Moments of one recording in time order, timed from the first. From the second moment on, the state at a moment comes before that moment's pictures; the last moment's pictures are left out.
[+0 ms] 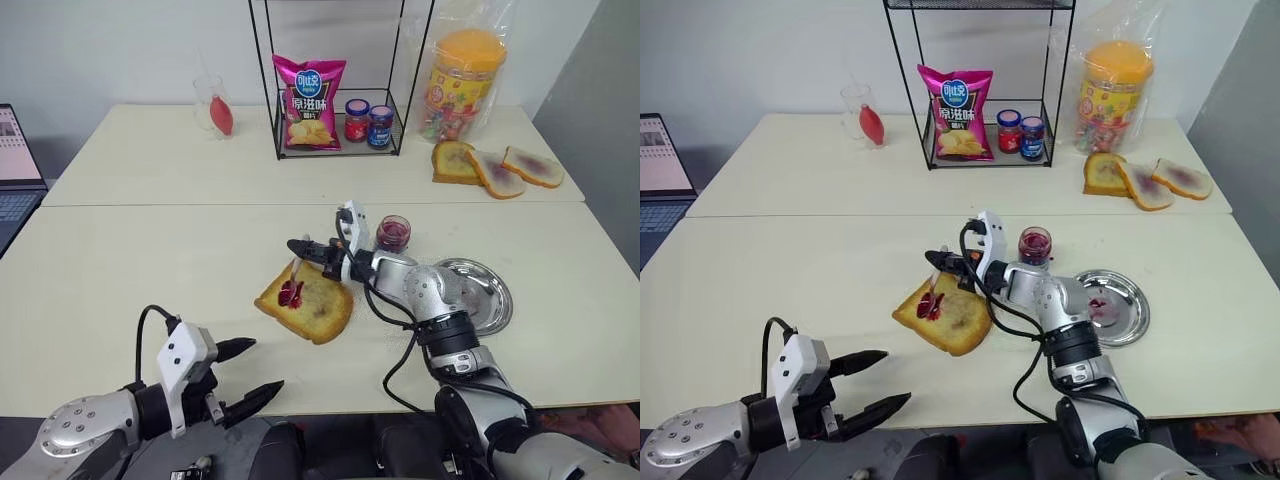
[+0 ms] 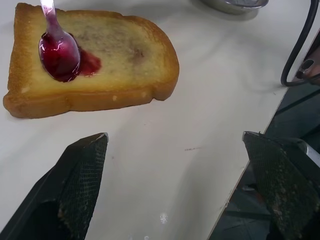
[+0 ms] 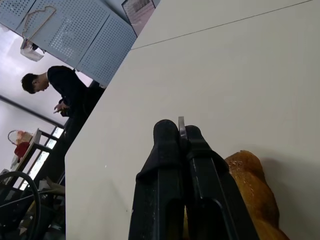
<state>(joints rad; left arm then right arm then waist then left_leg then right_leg) 0.49 0.74 0.31 -0.74 -0.62 0.56 -0.82 -0.73 0.04 0.00 0.30 0.61 0.89 0.46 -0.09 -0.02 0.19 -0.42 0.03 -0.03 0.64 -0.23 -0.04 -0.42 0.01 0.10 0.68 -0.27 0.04</state>
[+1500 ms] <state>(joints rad) 0.41 0.74 0.25 -0.68 -0.58 0.54 -0.84 -0.79 -0.05 -0.10 0.34 0.61 0.96 0.45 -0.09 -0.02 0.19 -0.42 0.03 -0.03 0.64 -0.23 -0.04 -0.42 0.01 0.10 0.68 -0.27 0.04</state>
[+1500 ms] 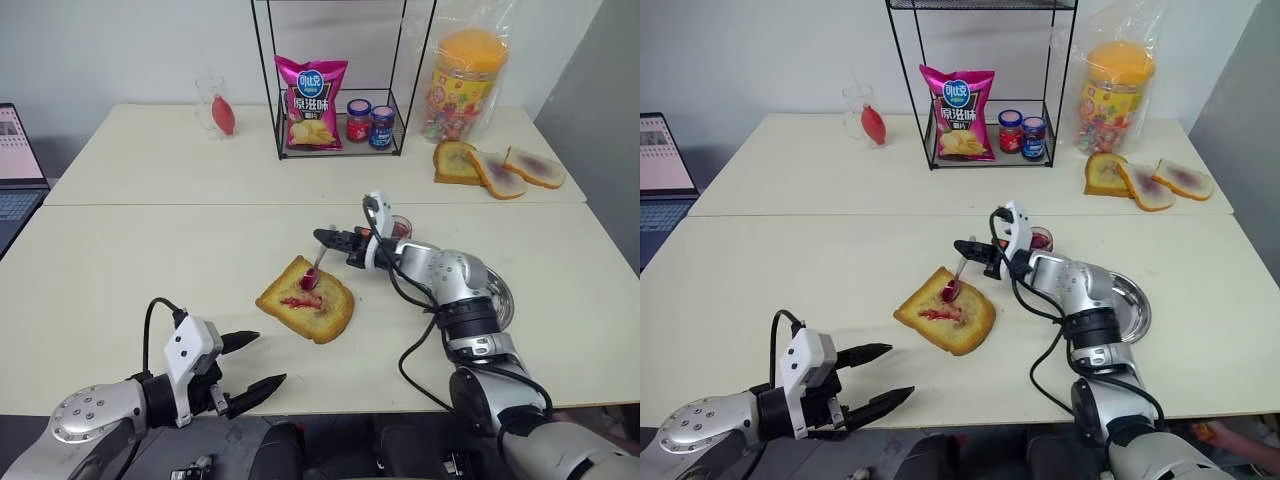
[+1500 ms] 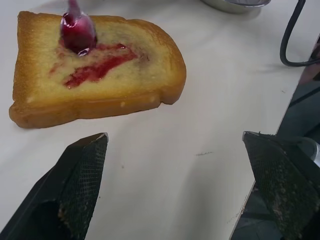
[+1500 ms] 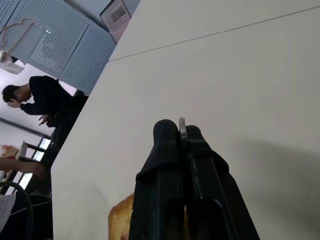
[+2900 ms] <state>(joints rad) -0.41 0.62 -0.33 -0.22 -0.36 0.34 -1.16 -0.13 -0.34 -0.75 -0.39 1.23 1.10 -0.05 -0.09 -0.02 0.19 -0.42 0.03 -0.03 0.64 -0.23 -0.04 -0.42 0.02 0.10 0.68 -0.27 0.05</state>
